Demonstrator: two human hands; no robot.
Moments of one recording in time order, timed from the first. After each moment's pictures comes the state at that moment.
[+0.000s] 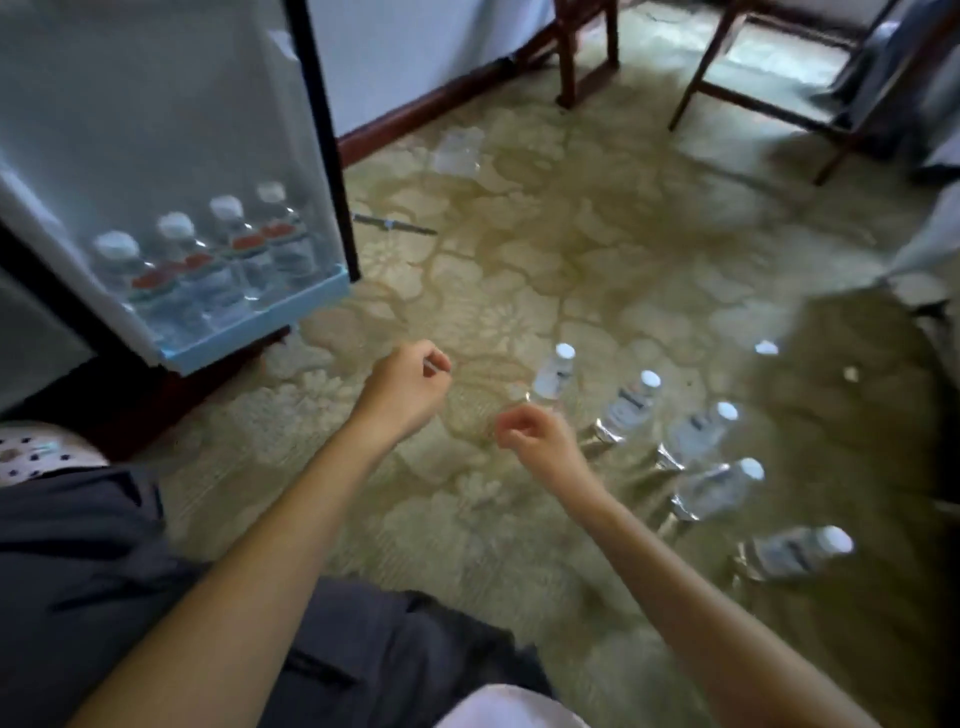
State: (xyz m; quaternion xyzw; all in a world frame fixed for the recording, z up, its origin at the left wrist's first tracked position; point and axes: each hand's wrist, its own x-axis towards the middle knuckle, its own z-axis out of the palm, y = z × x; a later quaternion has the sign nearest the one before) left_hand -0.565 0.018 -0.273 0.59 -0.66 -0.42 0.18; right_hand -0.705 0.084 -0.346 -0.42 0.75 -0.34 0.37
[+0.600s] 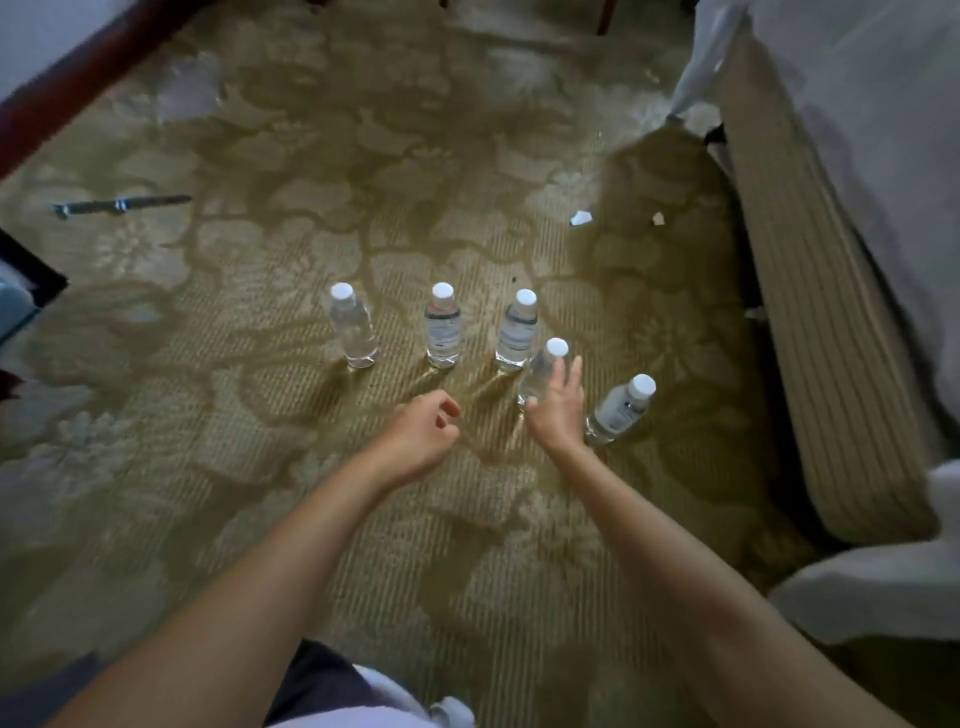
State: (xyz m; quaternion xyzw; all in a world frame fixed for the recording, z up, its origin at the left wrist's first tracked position) left_hand -0.770 0.138 -0.354 0.44 -0.78 -0.44 -0.07; right_hand -0.925 0.210 -0.461 -0.23 0.92 -0.23 0.21
